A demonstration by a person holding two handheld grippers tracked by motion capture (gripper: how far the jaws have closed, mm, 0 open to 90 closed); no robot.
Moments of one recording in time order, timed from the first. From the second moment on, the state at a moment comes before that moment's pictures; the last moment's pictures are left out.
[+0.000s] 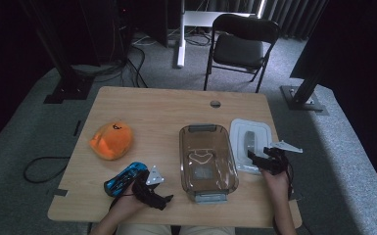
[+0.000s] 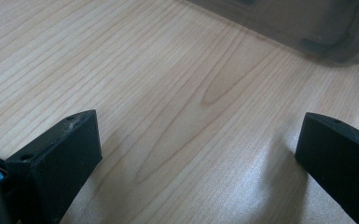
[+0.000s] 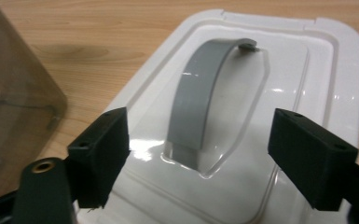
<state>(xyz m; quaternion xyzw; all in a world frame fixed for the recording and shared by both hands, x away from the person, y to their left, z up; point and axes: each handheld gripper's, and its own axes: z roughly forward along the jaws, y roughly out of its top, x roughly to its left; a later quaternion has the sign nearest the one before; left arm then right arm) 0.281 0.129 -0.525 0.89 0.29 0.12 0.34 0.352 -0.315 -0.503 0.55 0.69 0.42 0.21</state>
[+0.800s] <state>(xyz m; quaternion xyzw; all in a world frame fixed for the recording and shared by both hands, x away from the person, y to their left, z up) 0.277 0.130 -0.511 0.89 0.29 0.12 0.34 0.295 -0.292 -0.518 0.47 0.74 0.44 0.21</state>
